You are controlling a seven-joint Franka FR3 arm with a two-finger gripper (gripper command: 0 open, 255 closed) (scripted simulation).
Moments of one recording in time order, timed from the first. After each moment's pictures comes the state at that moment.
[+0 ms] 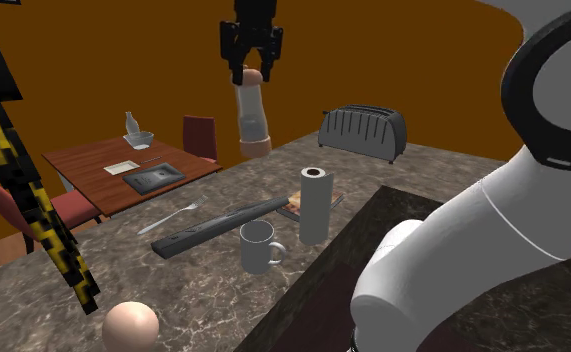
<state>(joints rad) 0.13 -0.53 -0.06 -1.72 -0.02 1.35 -0.04</state>
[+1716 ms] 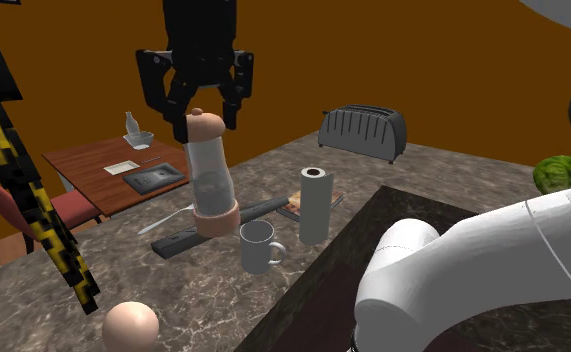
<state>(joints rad) 0.20 -0.79 0.27 -1.98 0.15 1.36 0.33</state>
